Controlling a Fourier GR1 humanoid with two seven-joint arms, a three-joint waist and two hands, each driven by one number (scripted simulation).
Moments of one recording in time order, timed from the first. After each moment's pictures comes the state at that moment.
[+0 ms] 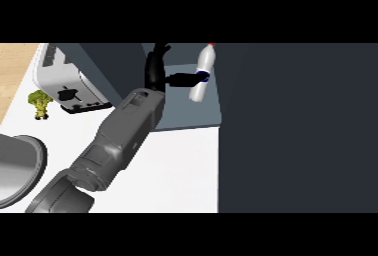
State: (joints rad) left arm -1.16 0.01 -0.16 -0.17 0.38 0.57 -0.49; right arm 0.79 -0.34 -0.38 -2.32 -0.80 0.59 -0.15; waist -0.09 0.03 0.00
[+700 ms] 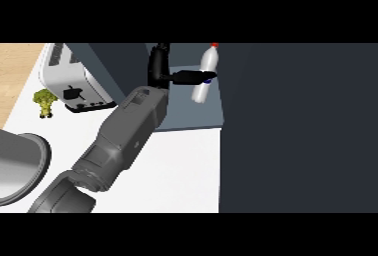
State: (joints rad) left arm -1.15 0.00 -0.14 -0.25 0.45 0.44 -0.64; right arm 0.76 -0.35 -0.38 -2.33 -0.81 0.53 -0.11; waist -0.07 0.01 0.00
